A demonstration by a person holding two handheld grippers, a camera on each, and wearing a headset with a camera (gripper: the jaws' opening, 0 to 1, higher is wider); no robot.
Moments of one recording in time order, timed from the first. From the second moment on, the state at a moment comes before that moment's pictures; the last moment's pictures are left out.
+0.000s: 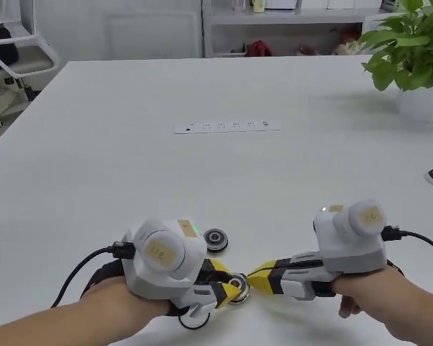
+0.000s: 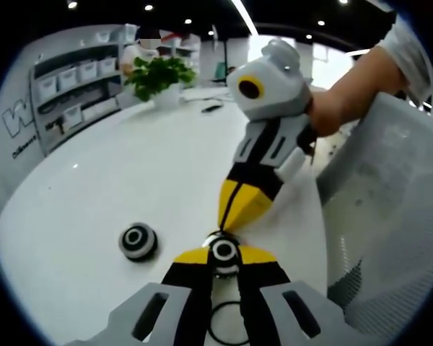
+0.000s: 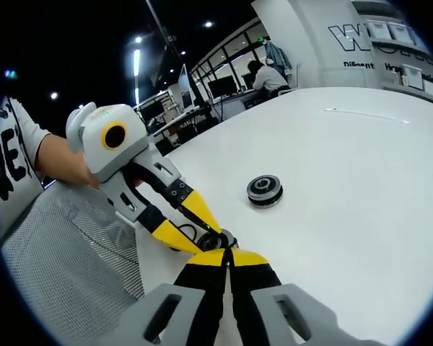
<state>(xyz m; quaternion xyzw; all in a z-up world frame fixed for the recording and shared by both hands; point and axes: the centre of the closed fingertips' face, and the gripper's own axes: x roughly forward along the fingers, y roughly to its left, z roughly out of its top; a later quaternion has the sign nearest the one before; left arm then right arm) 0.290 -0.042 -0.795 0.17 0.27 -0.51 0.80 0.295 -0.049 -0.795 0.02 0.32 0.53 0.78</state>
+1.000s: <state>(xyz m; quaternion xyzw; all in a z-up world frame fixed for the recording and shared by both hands) 0.290 -0.042 -0.795 0.17 0.27 -0.51 0.80 0.292 -0.041 -0.782 0.02 0.30 0.55 0.78</state>
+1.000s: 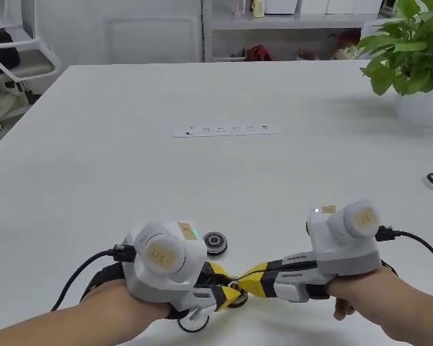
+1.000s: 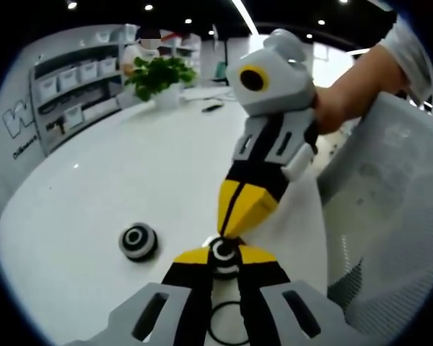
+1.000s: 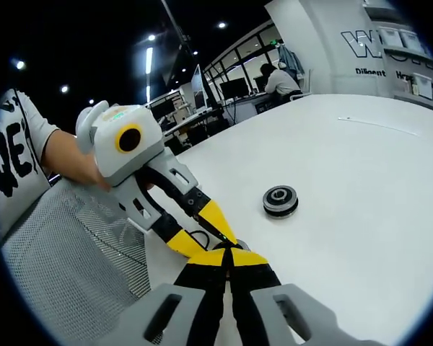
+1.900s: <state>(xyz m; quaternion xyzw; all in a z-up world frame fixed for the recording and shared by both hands) 0.289 -0.042 -0.795 0.17 0.27 -0.50 0.80 0.298 -0.058 -0.806 0.00 0.32 0.53 0.79</state>
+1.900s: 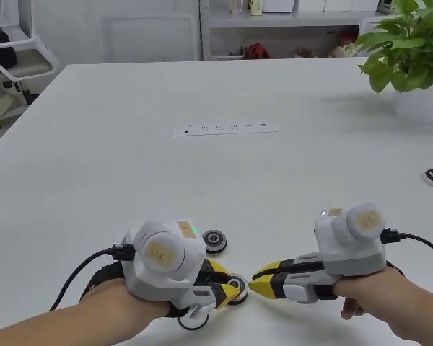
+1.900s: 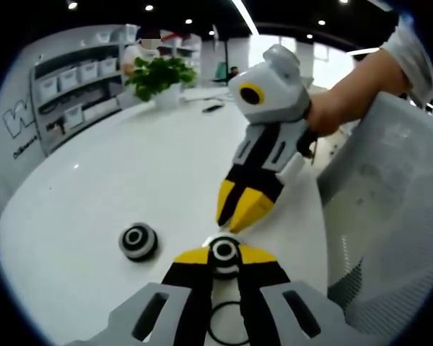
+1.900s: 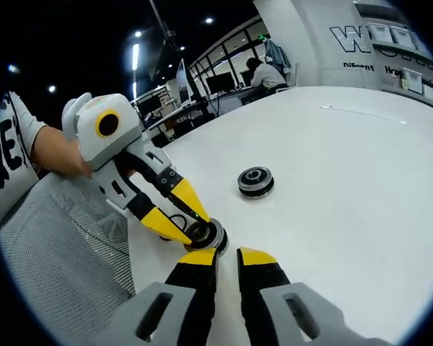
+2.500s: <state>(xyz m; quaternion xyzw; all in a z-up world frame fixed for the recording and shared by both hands) 0.289 -0.042 -0.795 0.17 0.27 -0.50 0.80 0.292 -0.058 -0.809 -0.03 0.31 0.54 0.78</state>
